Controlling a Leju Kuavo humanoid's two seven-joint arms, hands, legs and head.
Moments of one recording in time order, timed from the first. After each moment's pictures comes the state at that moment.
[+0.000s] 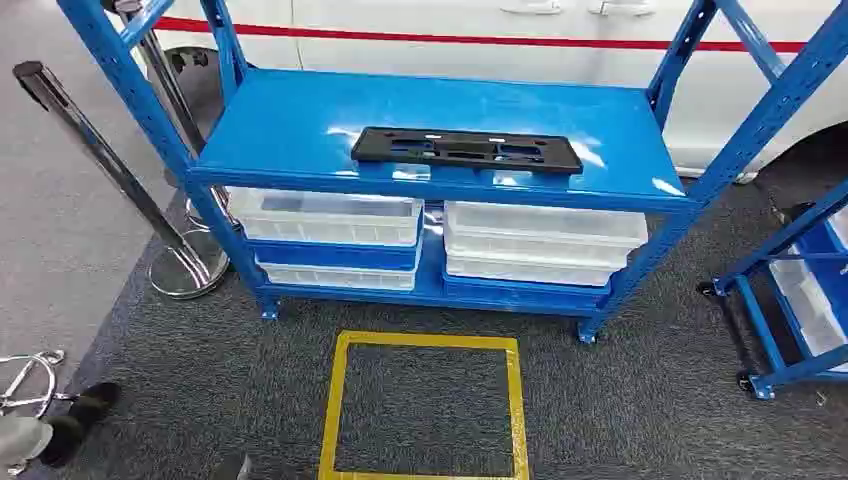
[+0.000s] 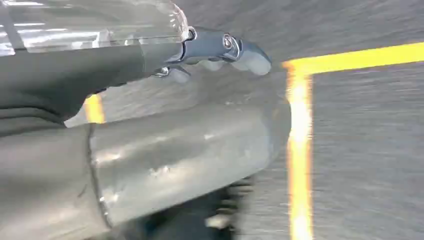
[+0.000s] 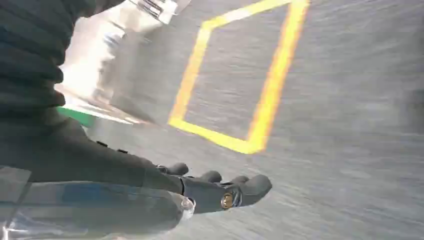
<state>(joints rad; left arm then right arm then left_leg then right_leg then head) 0.00 0.00 0.00 -0.59 0.00 0.00 -0.01 0.29 0.00 0.01 -0.22 0.00 0.00 0.01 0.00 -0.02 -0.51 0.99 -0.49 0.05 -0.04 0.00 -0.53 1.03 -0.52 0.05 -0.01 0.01</state>
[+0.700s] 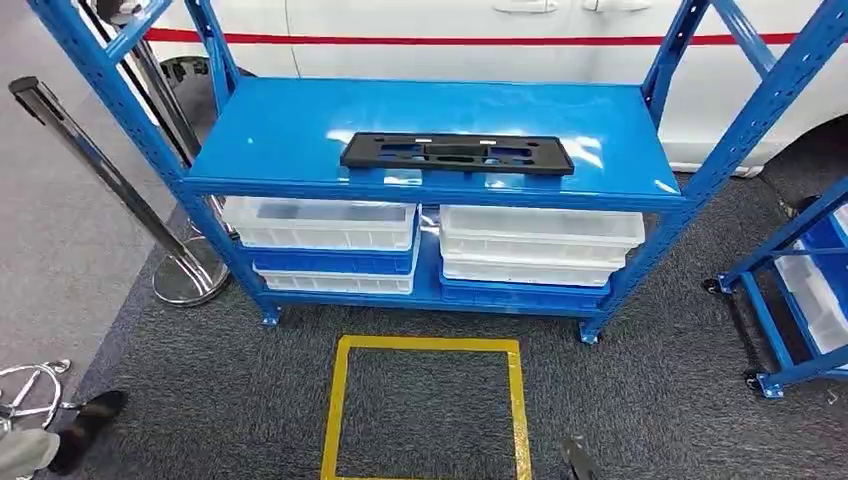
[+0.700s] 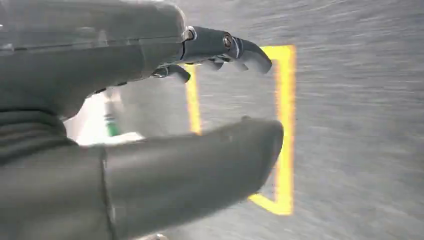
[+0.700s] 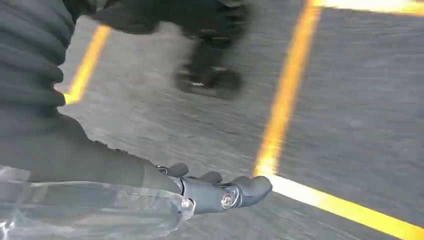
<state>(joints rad) 0.33 0.00 0.00 -0.22 0.00 0.00 0.00 -0.02 0.00 0.01 -0.58 0.00 0.00 0.00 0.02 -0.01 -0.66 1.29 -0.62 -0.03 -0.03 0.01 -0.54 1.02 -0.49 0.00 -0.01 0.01</state>
